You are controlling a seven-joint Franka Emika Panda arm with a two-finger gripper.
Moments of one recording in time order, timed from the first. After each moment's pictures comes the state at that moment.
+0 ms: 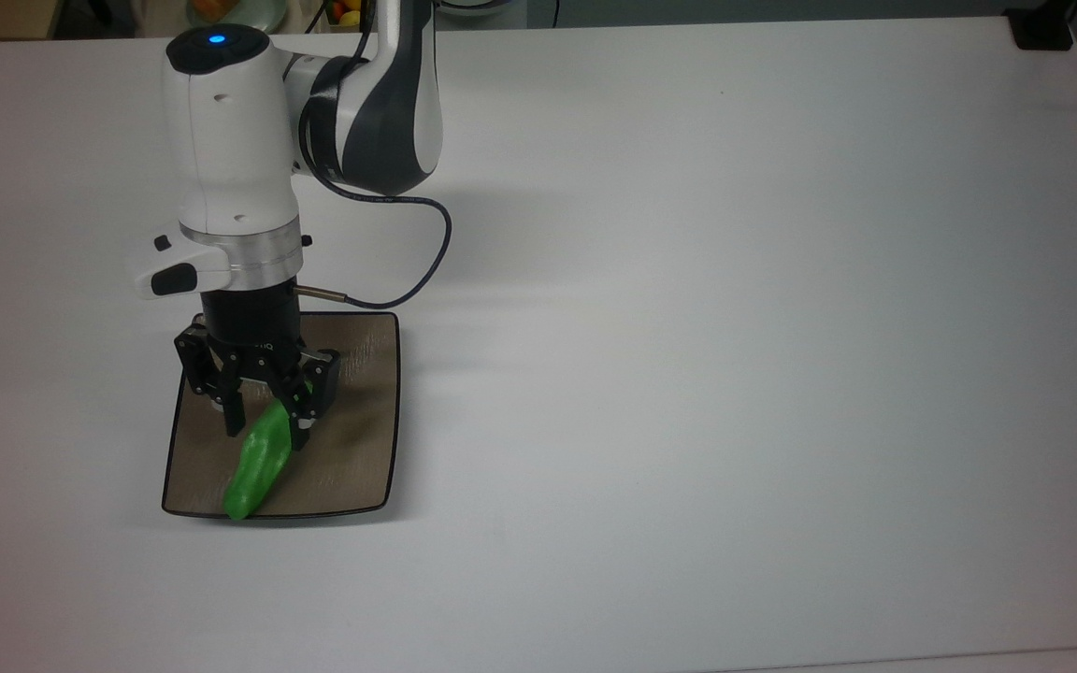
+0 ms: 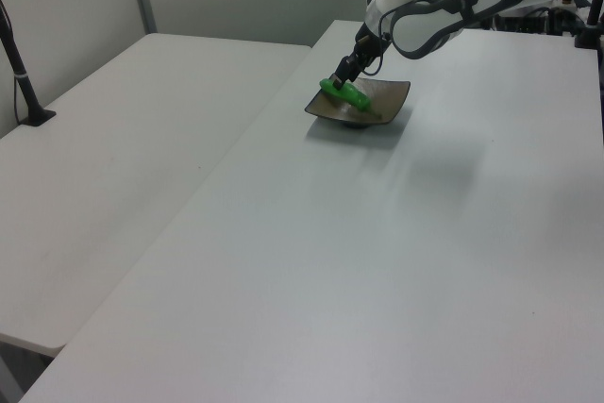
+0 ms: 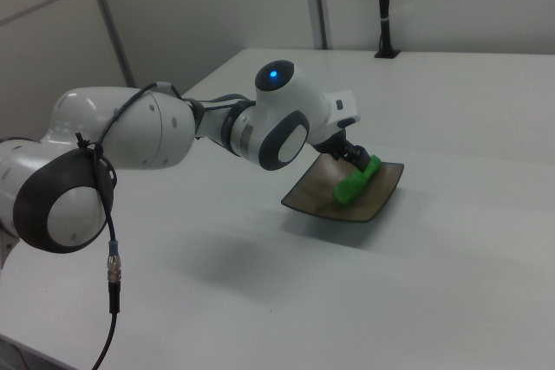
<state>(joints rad) -0.04 0.63 -0.06 -1.50 0.14 2.70 -0.01</state>
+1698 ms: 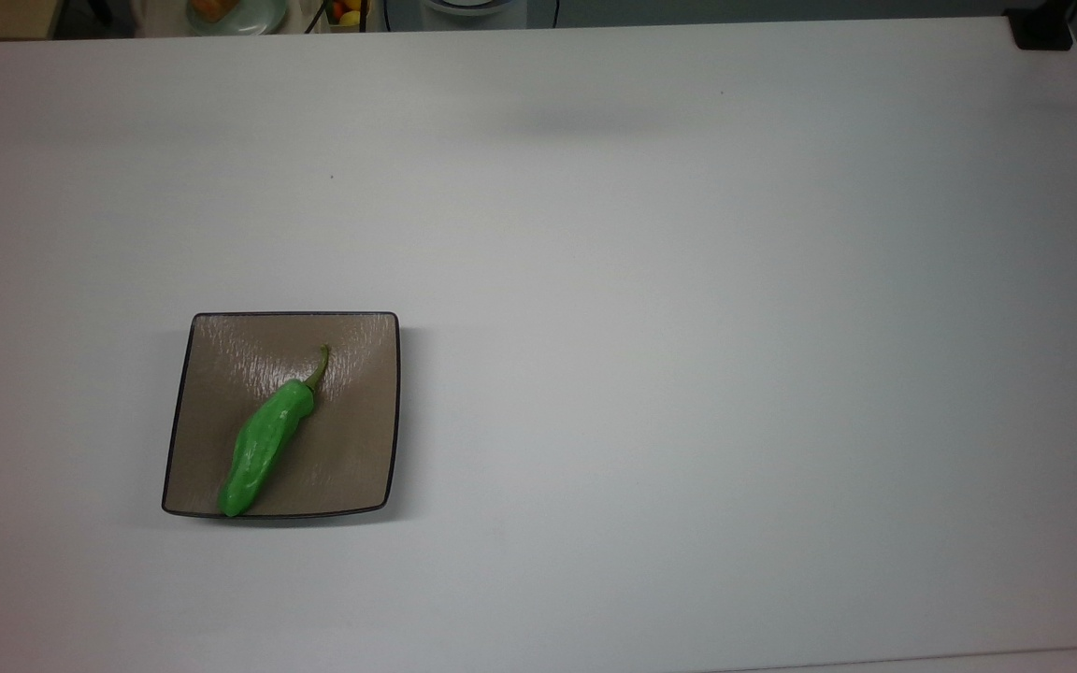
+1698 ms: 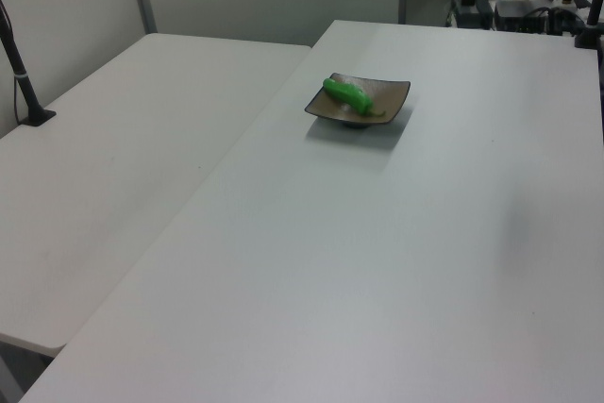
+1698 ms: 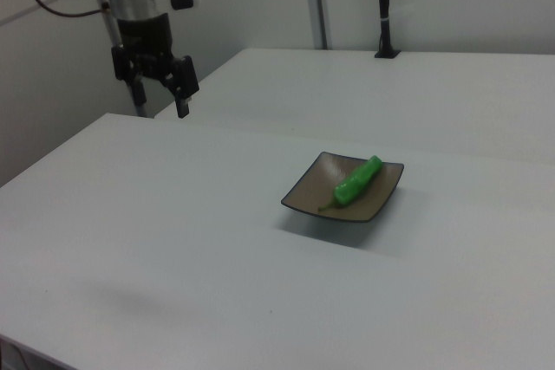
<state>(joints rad) 0.15 -0.04 -0.06 -1.55 0.12 1.49 -0.01</state>
